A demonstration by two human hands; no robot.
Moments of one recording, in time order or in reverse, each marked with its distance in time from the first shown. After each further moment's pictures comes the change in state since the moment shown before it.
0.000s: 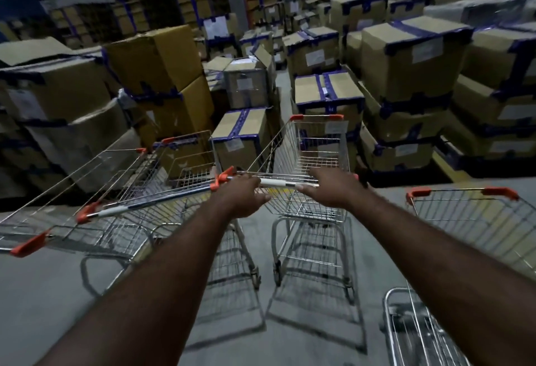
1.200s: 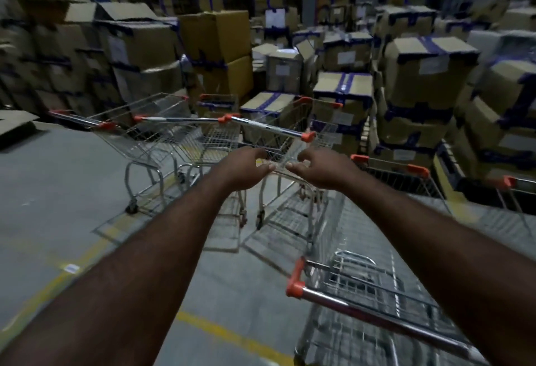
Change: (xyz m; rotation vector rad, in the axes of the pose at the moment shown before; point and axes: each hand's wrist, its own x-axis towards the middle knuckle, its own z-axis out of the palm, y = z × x) left_hand -0.323 0.289 0.050 -0.205 0.251 -0.196; right_hand -0.353 0.116 -0.079 -0.067 -0.010 -0.332
